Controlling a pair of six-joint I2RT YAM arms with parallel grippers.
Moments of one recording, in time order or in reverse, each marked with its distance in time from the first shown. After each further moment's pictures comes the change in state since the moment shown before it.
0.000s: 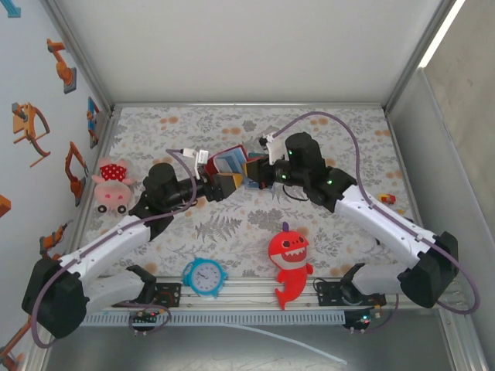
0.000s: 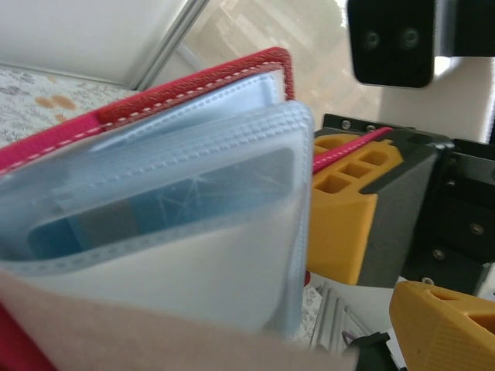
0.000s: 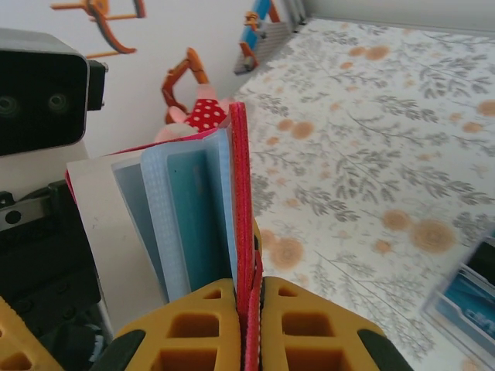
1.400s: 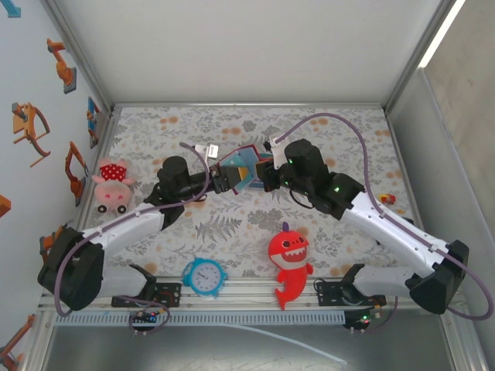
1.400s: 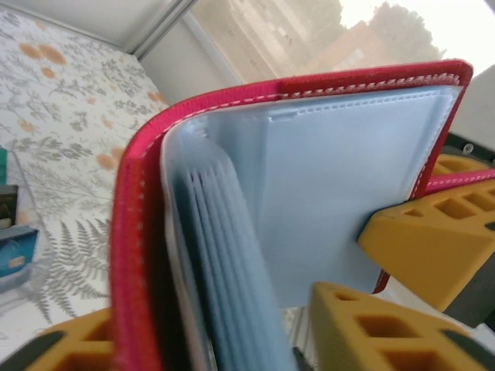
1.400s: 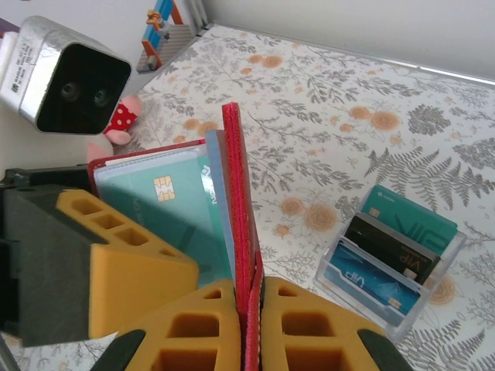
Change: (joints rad) left arm 0.003 0.179 0.041 0.101 0.047 -0.122; right arm 0.076 -0.072 0.019 -0.133 0.309 -0.063
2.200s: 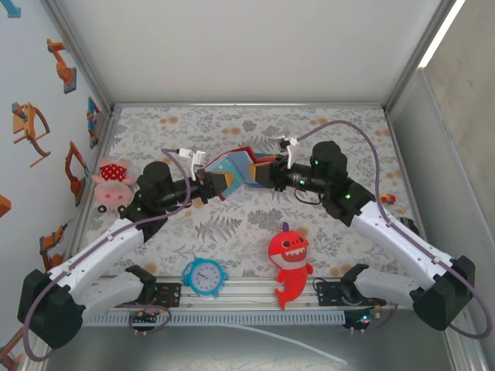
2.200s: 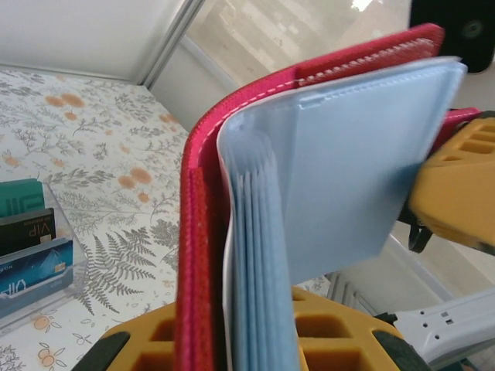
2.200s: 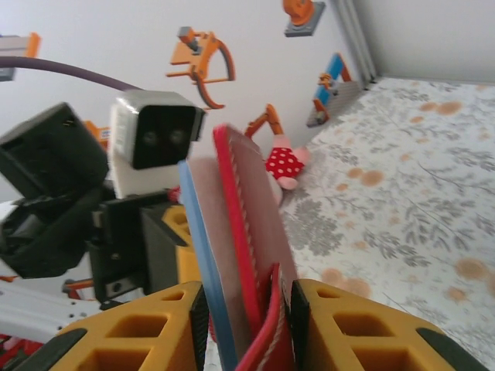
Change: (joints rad) left arm 0.010 -0.269 0.000 -0.284 -0.038 0.206; right arm -0.154 -0.105 -0.196 0.404 -0.562 0.197
